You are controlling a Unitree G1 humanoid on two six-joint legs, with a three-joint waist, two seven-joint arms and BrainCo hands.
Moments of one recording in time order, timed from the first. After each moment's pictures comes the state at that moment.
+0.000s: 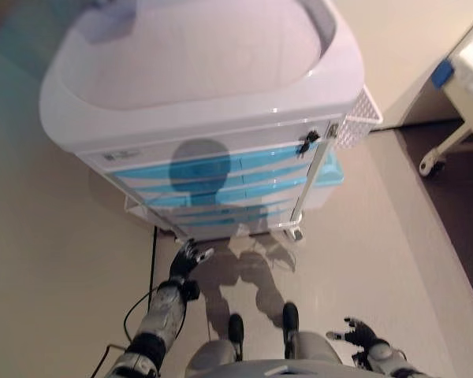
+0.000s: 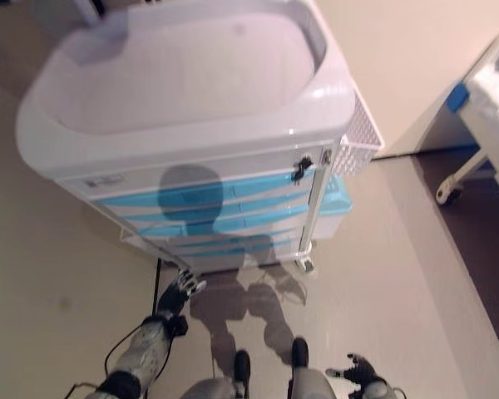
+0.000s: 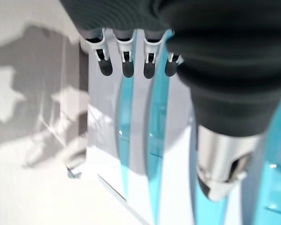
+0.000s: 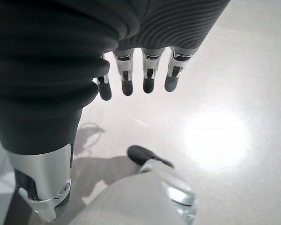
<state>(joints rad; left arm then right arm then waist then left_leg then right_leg) -0.16 0.21 -0.25 0.65 -0.60 -0.16 0.02 -0.11 -0.34 0.25 1.25 0.01 -0.11 -0.09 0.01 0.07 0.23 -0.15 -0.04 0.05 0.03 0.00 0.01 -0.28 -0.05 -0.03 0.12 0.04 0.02</state>
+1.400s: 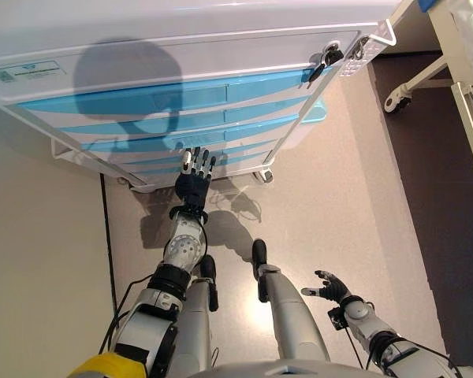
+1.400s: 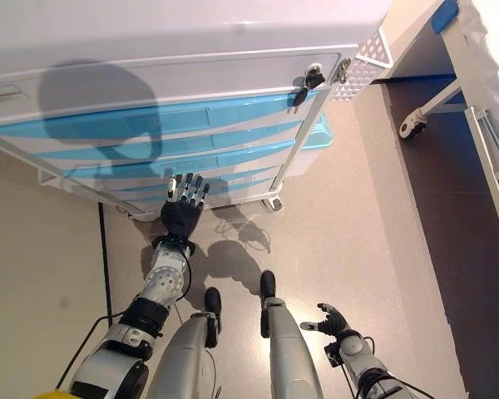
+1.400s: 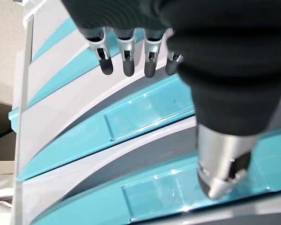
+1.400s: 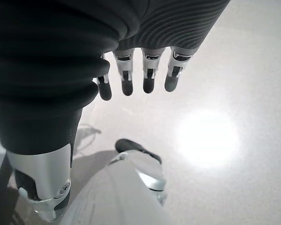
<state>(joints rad) -0.47 0.11 -0.15 0.53 -1.35 -0.27 -0.09 -0.20 -0.28 0.33 1.16 0.05 -0.15 -0.04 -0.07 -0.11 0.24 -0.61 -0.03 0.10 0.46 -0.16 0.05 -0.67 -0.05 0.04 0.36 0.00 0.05</state>
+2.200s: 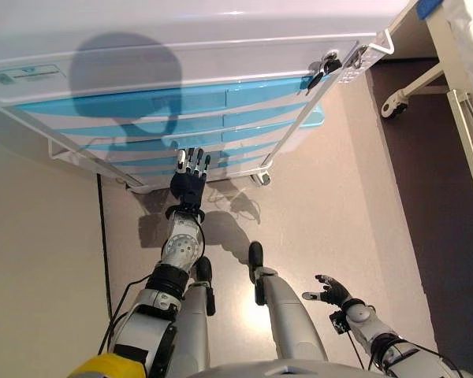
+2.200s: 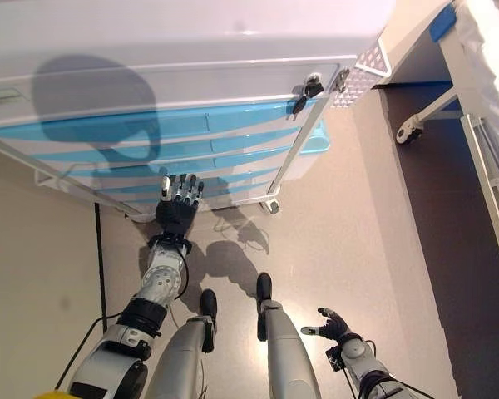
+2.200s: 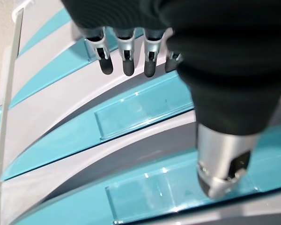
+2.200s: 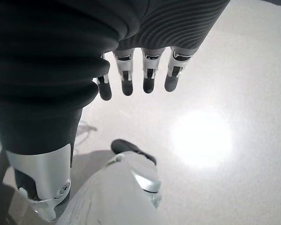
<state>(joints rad) -0.45 0.12 -0.14 0.52 -1.36 -0.28 -0.06 -0.19 -0.29 0.33 1.19 0.05 -0.15 -0.02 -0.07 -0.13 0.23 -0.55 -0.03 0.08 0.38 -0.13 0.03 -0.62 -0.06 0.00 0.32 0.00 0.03</state>
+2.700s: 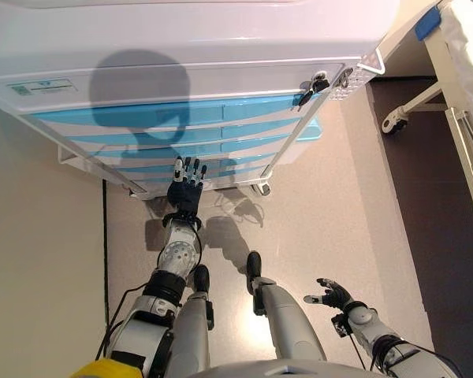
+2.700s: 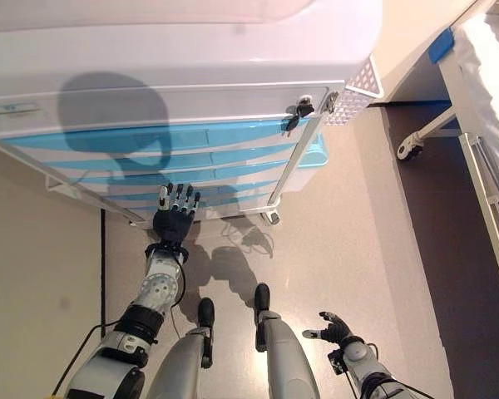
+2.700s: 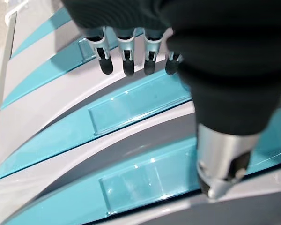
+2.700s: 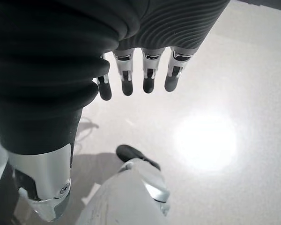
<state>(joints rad) -0.42 0.13 -0.13 0.53 -1.36 -0.28 -0.07 -0.19 -0.29 0.33 1.20 0.04 -0.15 -0.01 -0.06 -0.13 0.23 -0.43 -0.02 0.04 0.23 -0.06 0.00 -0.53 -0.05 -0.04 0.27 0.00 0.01</state>
